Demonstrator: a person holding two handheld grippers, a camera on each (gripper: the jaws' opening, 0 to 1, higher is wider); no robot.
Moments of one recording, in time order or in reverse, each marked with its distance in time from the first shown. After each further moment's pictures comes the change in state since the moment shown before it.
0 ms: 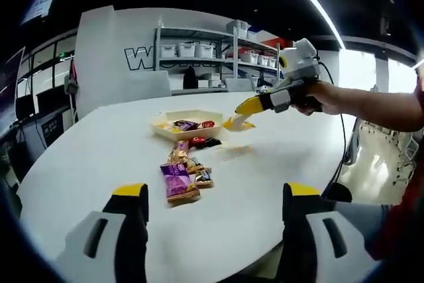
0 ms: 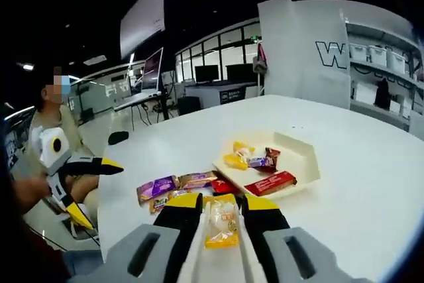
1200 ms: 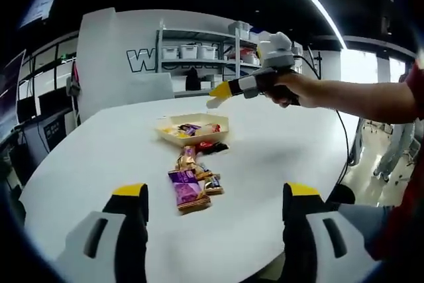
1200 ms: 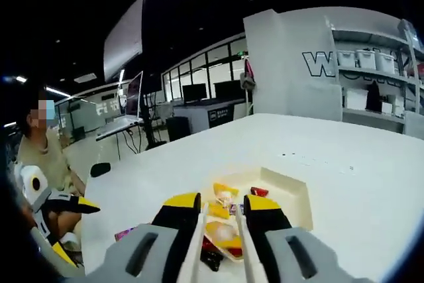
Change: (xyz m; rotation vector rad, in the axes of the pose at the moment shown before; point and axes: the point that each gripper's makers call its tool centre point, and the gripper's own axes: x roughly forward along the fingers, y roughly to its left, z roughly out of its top) left arm 0.004 0.013 0.009 0.007 -0.005 0.016; right arm 0.058 -0.035 0.048 0.052 -0.086 -0.048
